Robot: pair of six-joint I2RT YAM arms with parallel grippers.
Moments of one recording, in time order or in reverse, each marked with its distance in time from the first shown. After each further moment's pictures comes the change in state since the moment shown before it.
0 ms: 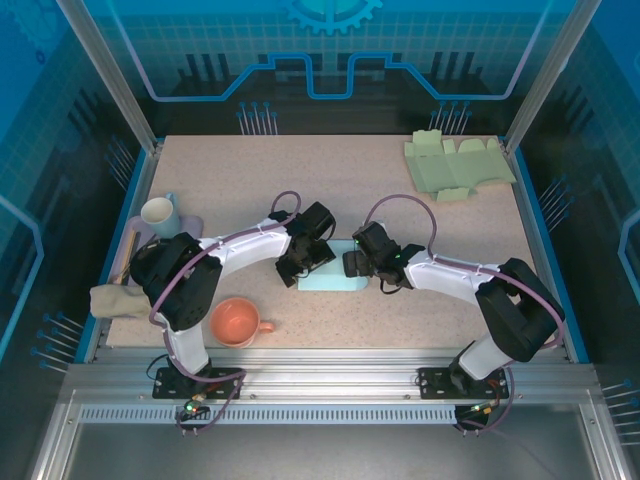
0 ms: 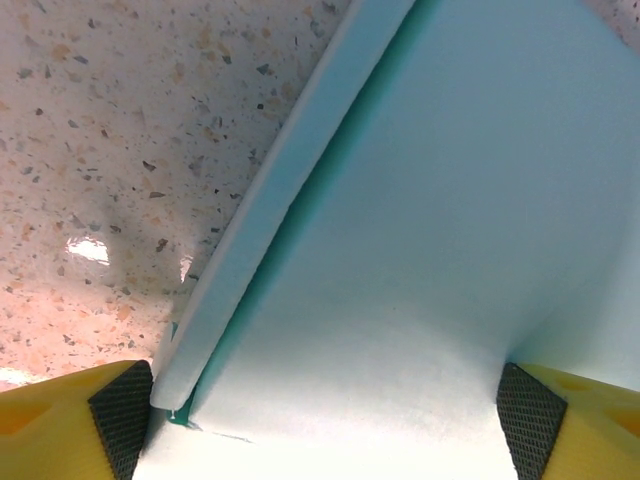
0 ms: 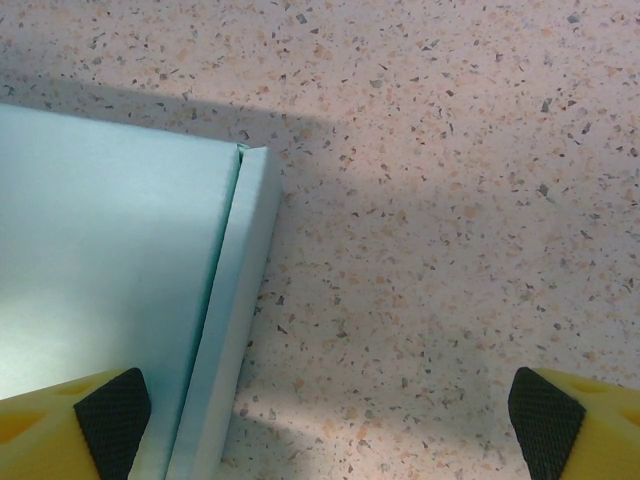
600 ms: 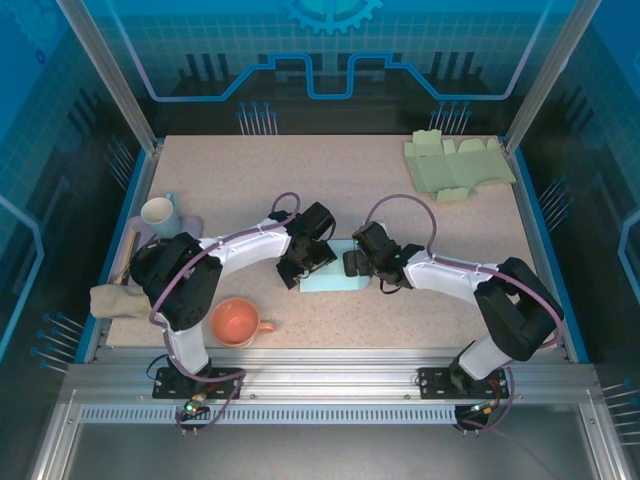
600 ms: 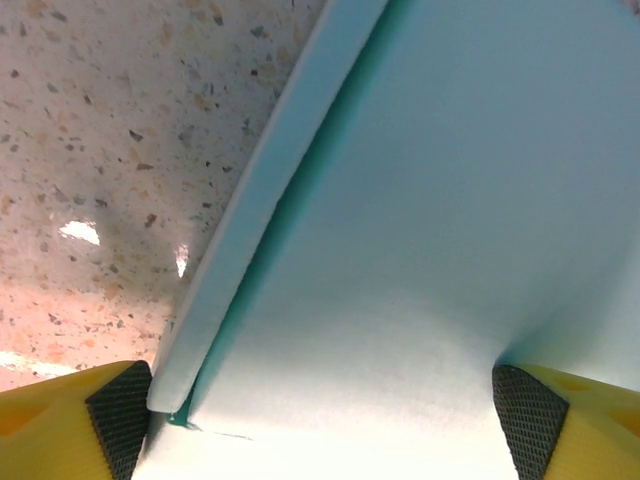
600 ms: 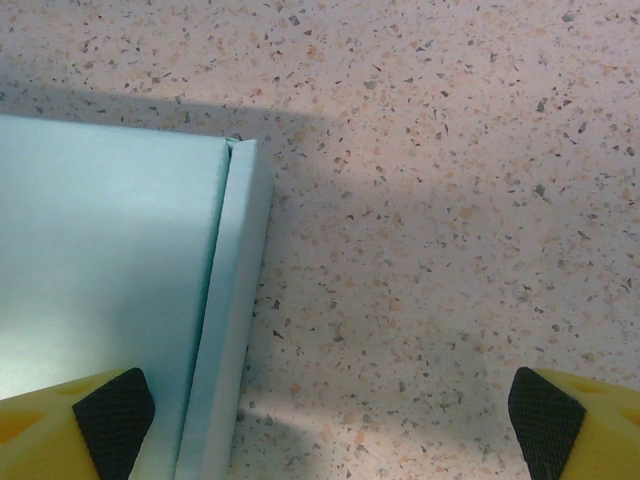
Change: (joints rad) left arm 0.000 0.000 -0.001 -0.003 0.047 -0.013; right arm 0.000 0.008 0.000 0.007 0.005 0.011
